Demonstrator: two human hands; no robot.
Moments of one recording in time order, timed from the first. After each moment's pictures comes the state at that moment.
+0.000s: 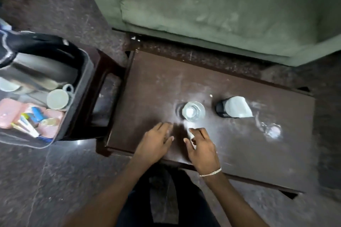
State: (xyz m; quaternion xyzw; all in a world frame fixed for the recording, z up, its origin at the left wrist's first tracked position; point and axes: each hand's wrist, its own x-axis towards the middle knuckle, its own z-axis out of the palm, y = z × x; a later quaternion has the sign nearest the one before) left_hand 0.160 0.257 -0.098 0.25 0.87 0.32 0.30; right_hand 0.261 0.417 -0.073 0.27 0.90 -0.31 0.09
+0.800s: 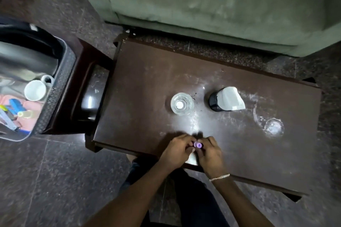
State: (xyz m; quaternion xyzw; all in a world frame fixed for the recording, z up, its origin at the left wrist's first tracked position) left_hand 0.252 0.354 -0.163 0.23 0.80 0.39 0.39; right_hand 0.343 0.483 -0.142 0.30 0.89 -0.33 0.11
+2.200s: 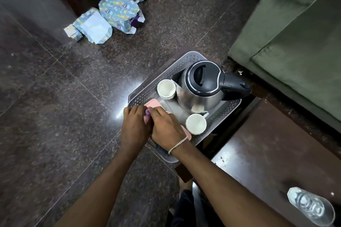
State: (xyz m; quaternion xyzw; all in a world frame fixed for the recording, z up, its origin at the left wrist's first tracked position) left_hand -0.026 -0.114 -0.070 -0.10 0.97 0.20 0.03; right_hand -0.052 0.016 -0.047 -0.20 0.90 -0.33 0.21
